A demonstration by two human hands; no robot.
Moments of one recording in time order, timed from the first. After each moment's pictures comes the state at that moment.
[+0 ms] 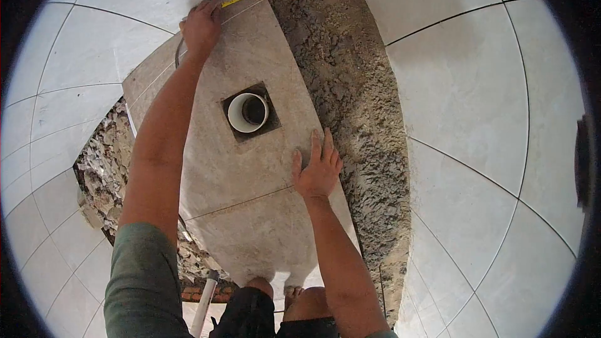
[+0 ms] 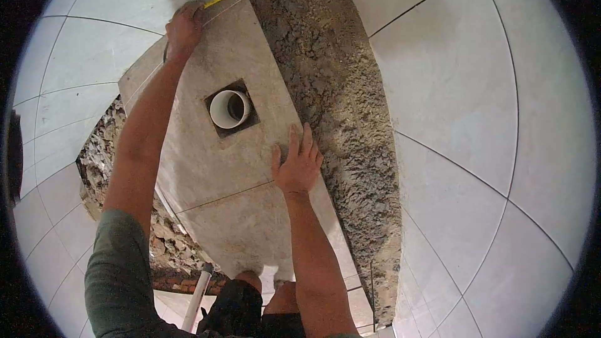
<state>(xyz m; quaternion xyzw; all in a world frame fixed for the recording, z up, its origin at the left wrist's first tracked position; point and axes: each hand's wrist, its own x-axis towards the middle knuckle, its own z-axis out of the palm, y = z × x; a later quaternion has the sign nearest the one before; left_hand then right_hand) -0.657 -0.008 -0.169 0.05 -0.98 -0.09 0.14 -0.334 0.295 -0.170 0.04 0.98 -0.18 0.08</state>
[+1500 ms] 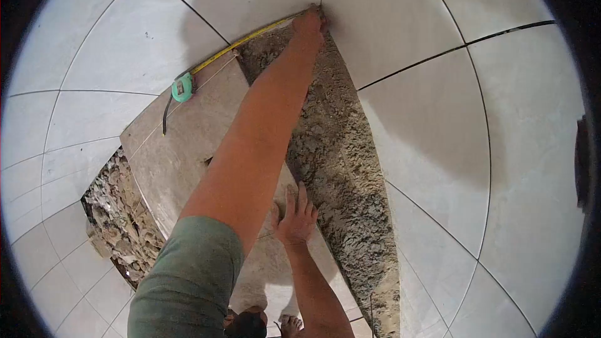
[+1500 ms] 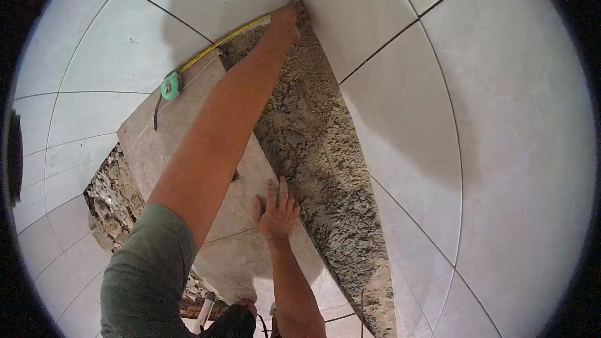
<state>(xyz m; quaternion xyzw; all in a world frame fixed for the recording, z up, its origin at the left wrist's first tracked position) -0.842 0.307 -0.202 0.33 -0.41 -0.85 -0.07 -0.336 0.298 -0.172 0.04 0.97 -0.23 0.09</state>
